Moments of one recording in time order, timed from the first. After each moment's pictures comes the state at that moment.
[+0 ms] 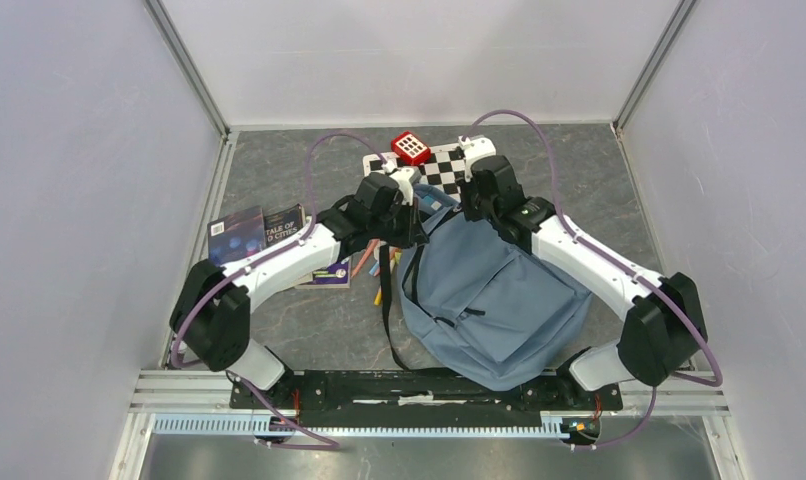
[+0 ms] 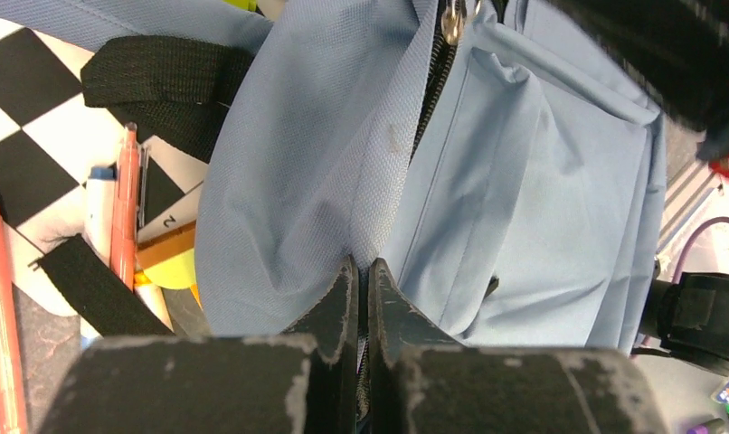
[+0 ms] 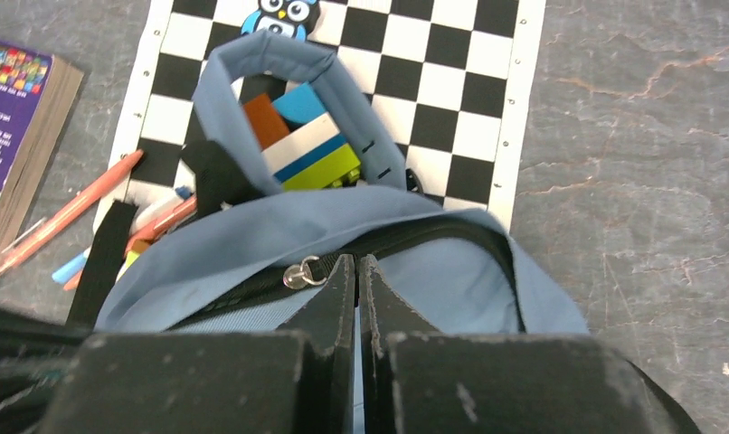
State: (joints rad) left arm -0.70 1.56 1.13 -0.25 0.22 -0.46; right arm 0.59 1.43 1.12 -0.28 0.23 0.12
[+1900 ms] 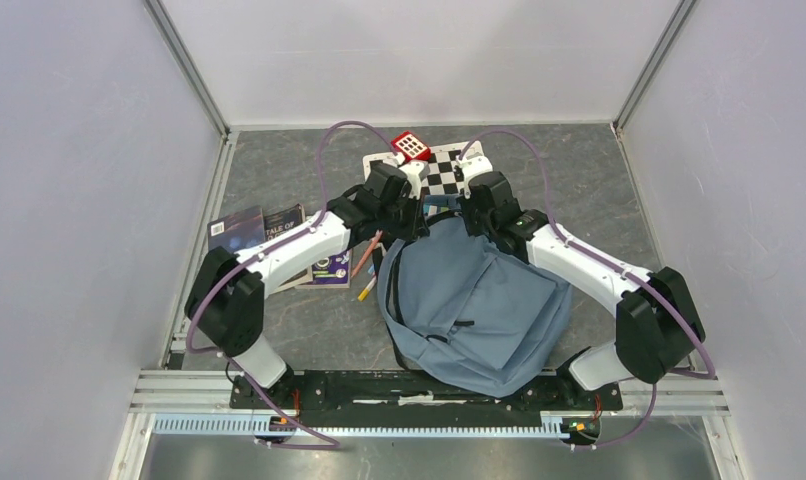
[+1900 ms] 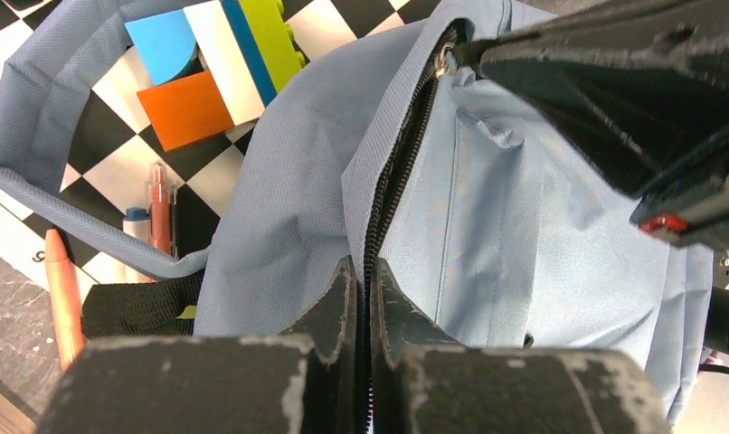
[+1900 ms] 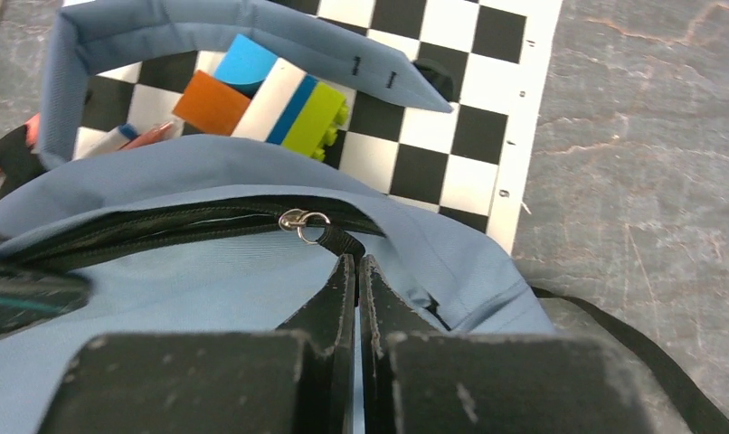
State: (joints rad) left arm -0.68 1.65 1.24 -0.31 0.19 -0.35; right arm 0.59 1.47 1.02 -0.22 0.22 0.10
